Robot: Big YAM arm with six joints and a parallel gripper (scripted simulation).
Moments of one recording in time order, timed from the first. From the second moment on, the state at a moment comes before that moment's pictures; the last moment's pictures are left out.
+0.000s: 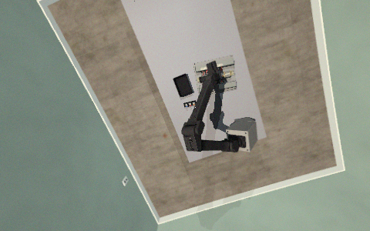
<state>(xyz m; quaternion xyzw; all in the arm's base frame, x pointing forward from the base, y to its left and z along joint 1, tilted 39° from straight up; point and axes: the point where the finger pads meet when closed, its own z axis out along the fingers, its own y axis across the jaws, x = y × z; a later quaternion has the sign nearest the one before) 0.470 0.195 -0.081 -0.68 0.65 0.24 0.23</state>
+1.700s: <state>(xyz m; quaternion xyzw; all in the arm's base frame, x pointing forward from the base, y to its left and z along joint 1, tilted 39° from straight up) 0.470 0.195 -0.078 -0.68 0.65 0.24 0.23</state>
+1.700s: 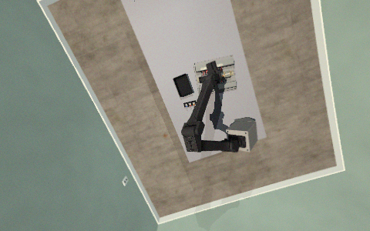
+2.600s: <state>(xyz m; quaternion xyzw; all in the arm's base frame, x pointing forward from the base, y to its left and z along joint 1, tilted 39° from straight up) 0.471 0.179 -0.061 -0.68 0.65 0.25 0.23</state>
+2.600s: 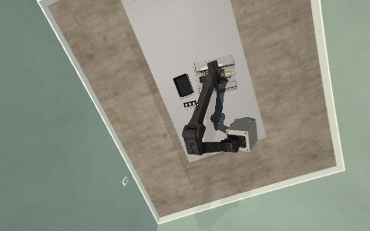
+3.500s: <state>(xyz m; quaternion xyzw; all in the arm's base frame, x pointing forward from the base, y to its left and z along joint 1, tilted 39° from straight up) 0.474 0.156 -0.036 -0.68 0.65 0.24 0.23</state>
